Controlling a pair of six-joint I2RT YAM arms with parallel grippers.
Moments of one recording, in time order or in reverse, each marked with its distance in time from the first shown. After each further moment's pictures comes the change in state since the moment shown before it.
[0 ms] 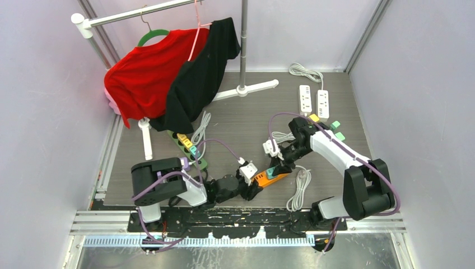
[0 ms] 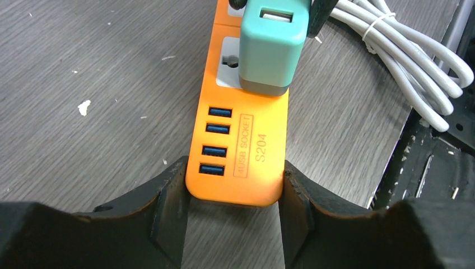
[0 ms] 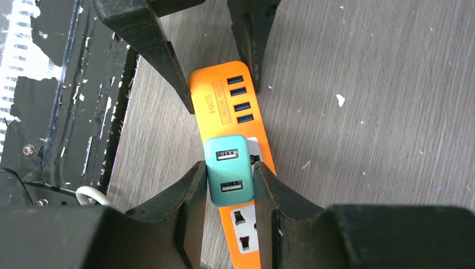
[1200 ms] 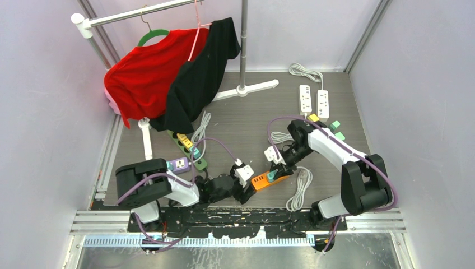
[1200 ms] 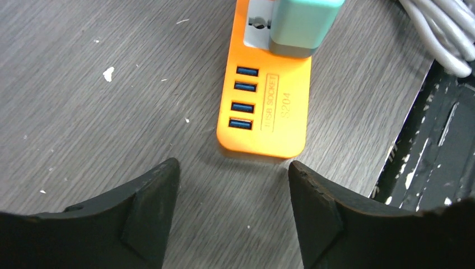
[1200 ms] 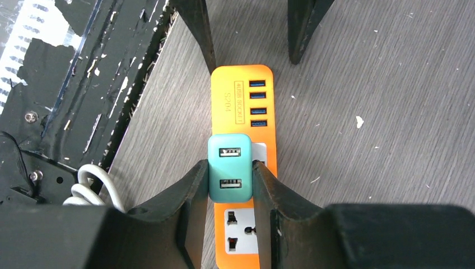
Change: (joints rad) left arm 0.013 -0.129 -0.043 -0.144 0.023 0.061; right arm -0.003 0.045 0.015 -0.134 -0.005 -0.245
